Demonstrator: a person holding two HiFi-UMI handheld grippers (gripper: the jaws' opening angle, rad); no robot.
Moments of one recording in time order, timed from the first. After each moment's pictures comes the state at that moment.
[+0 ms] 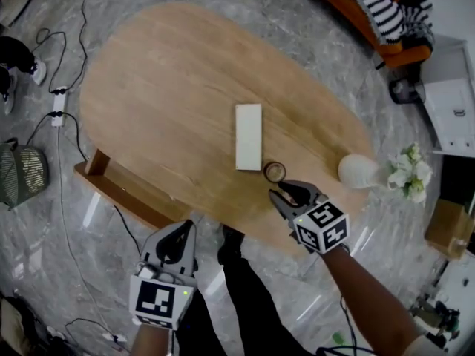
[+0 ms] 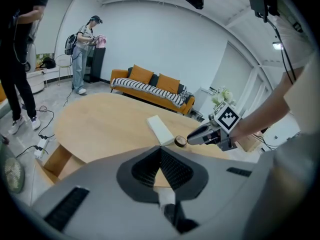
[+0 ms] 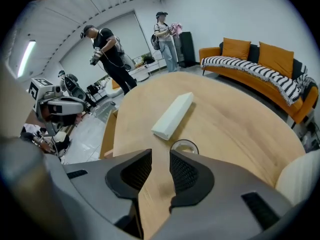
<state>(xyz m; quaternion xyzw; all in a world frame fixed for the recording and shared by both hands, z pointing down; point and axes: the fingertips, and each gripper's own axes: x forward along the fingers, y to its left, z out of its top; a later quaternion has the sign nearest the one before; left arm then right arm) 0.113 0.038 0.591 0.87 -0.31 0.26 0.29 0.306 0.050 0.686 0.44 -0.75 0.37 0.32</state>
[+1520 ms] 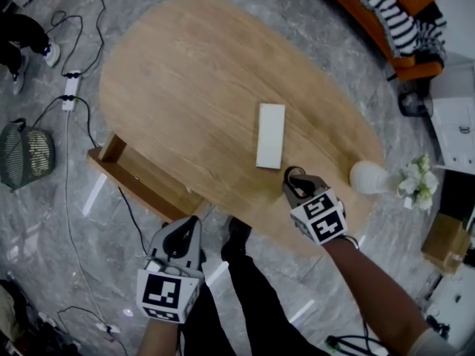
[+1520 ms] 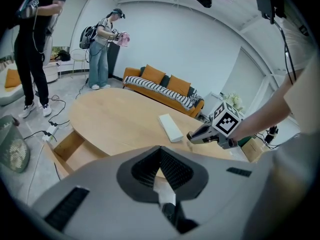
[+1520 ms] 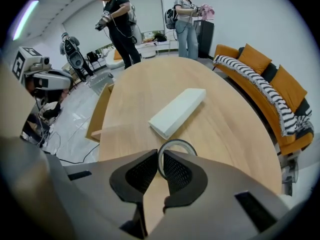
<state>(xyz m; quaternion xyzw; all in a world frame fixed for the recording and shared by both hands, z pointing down) 0.078 0.042 0.604 0.84 -0.35 0.24 0.32 0.300 0.039 0.706 0.41 -0.72 0.31 0.47</state>
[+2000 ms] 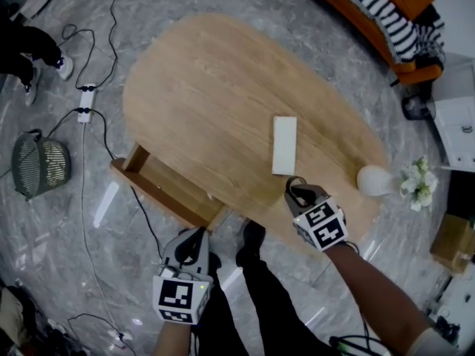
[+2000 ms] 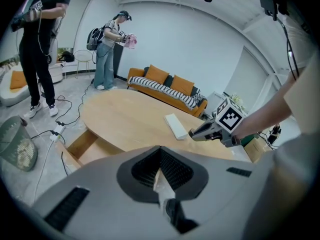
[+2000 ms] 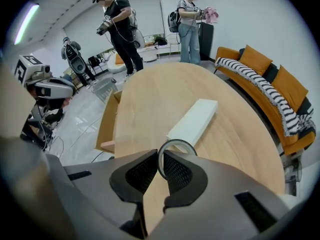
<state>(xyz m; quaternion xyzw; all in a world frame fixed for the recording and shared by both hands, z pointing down) 0.038 0.049 0.598 0.83 -0.37 0.25 0.32 0.257 0.037 0.686 0.41 -0.73 0.31 0.45</state>
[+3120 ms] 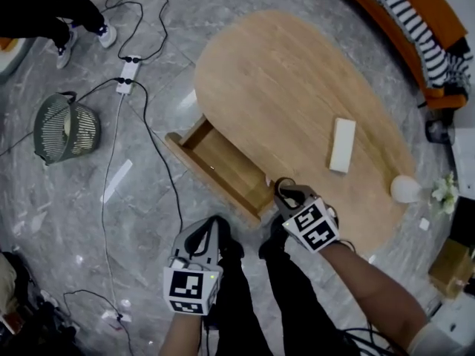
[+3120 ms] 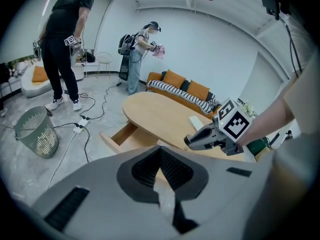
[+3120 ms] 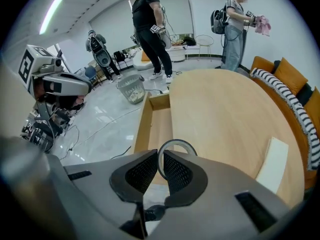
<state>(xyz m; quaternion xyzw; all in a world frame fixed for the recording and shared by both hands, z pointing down) -0.099 0.055 0.602 0.80 -0.45 0.23 0.34 0.061 0.034 0.695 0.30 -0.79 0.28 0.46</state>
